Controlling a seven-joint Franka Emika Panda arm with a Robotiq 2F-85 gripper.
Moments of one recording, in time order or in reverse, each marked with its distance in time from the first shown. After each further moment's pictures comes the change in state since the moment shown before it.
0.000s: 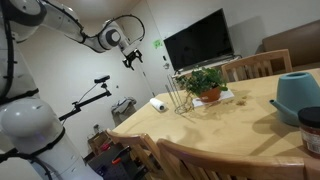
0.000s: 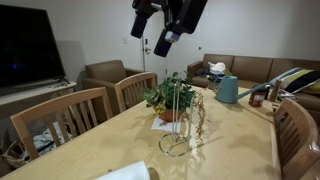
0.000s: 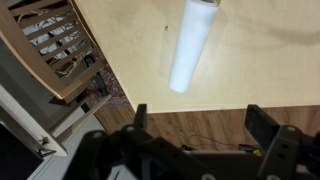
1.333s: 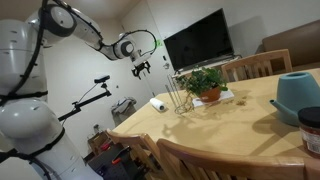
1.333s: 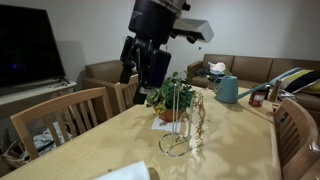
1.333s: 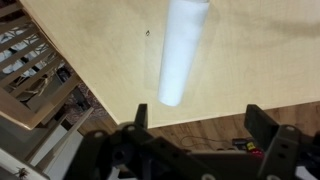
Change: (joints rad) arm -0.047 0.265 0.058 0.152 0.004 -0.007 0.046
